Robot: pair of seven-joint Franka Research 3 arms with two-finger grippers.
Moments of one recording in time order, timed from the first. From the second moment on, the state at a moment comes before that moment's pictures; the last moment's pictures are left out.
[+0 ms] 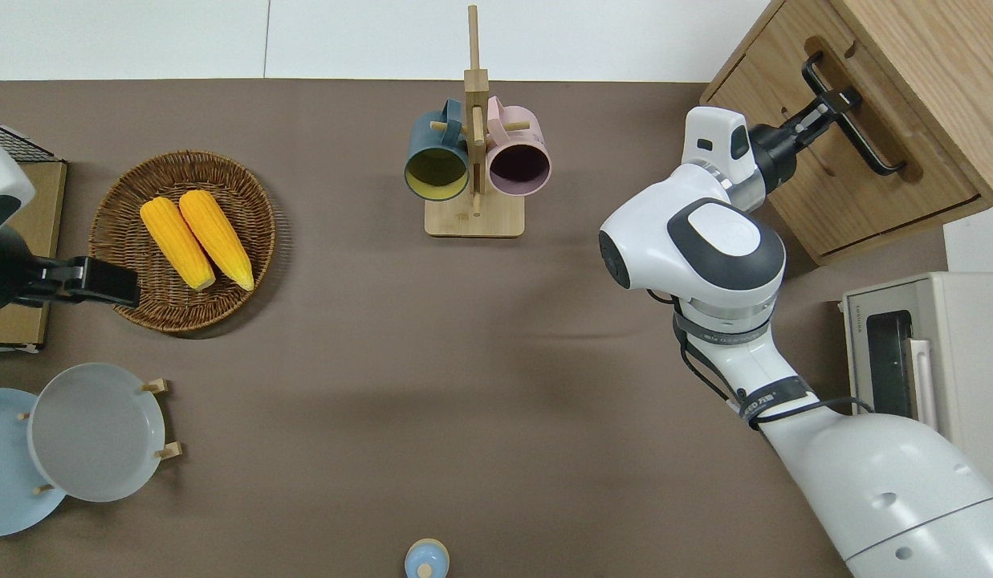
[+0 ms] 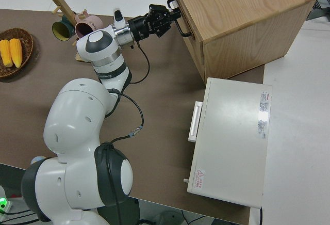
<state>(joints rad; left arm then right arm) 0.03 0.04 -0.06 -1.51 0.00 1.52 0.02 0.22 0.51 0.05 -1.58 -1.70 1.85 0.48</state>
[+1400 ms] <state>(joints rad) 0.03 0.04 -0.06 -1.51 0.00 1.52 0.02 0.40 0.51 0.07 -1.59 -1.58 1.61 0.48</state>
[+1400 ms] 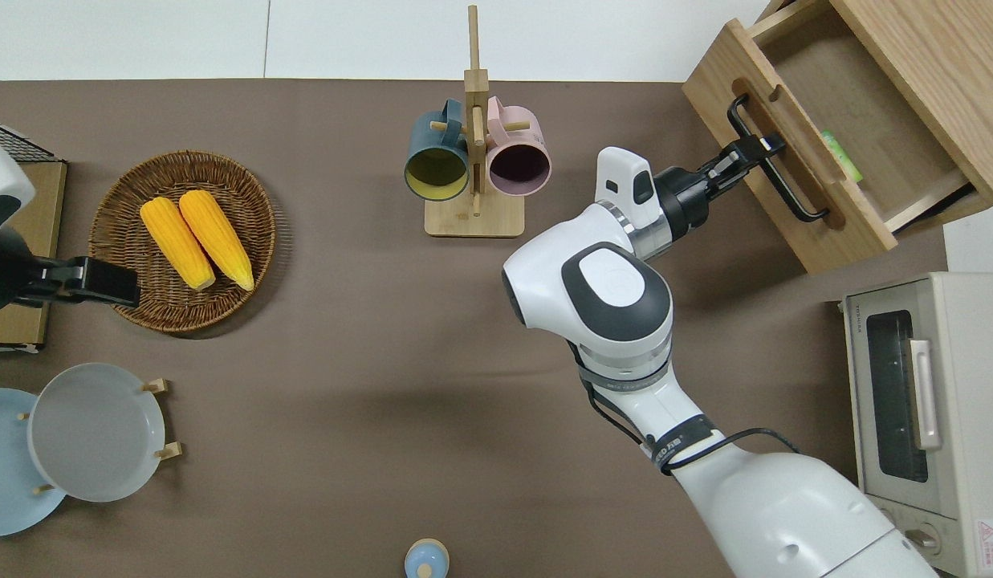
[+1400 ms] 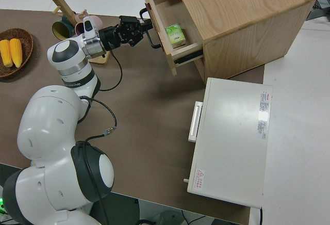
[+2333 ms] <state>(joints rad) 0.03 0.04 -0.06 -1.51 0.00 1.52 0.02 0.57 0.51 0.07 -1.59 -1.50 1.49 0.47</state>
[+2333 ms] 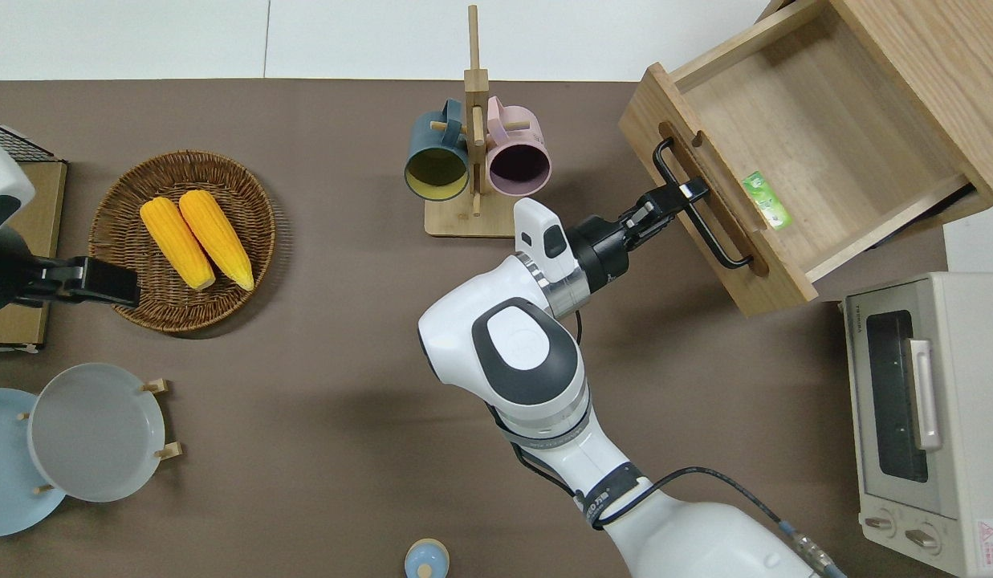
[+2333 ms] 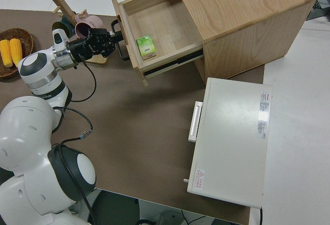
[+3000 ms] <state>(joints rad) 0.03 0.04 -0.06 -1.51 0.00 1.52 0.02 0.61 0.51 0.07 -1.59 -1.49 1.46 0.47</state>
